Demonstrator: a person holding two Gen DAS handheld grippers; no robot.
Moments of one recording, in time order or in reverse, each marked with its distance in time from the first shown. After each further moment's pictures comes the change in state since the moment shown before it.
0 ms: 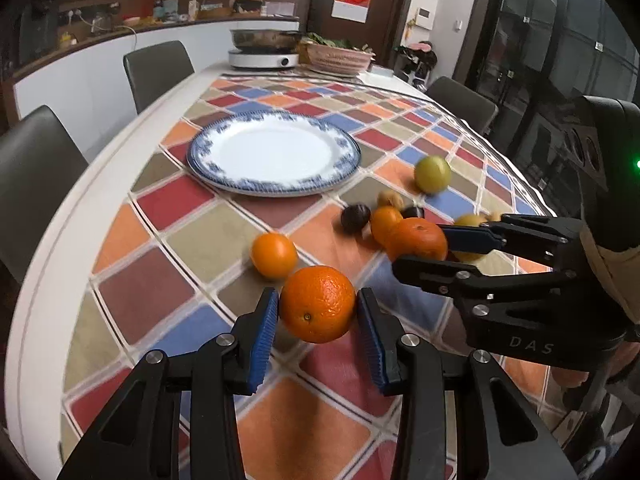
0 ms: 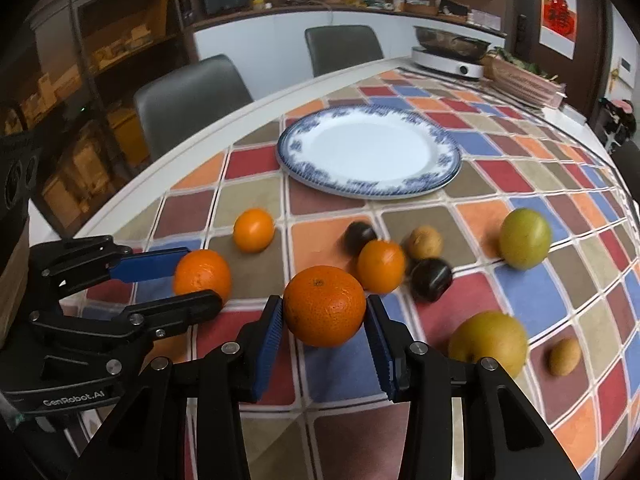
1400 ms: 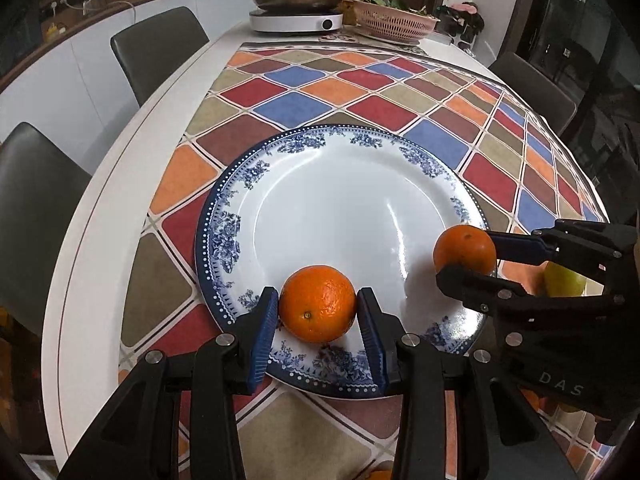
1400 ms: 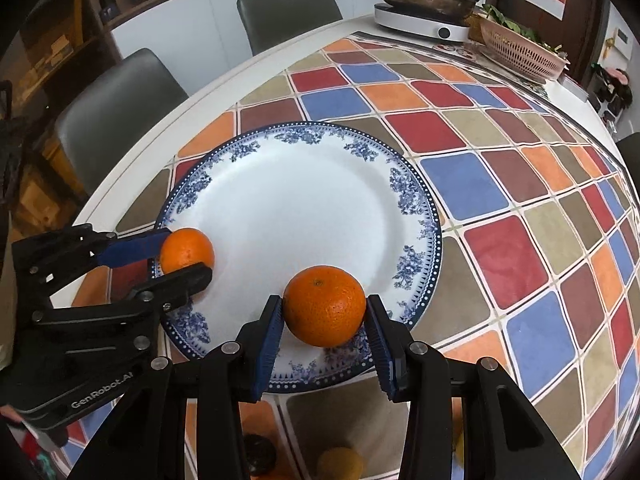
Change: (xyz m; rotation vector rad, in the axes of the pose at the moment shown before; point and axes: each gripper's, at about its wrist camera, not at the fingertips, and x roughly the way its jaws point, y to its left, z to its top) left arm 0.137 0.063 0.132 -0.002 0.196 0.121; right arm 0.114 -0.068 0.130 0.090 0.192 -0.057
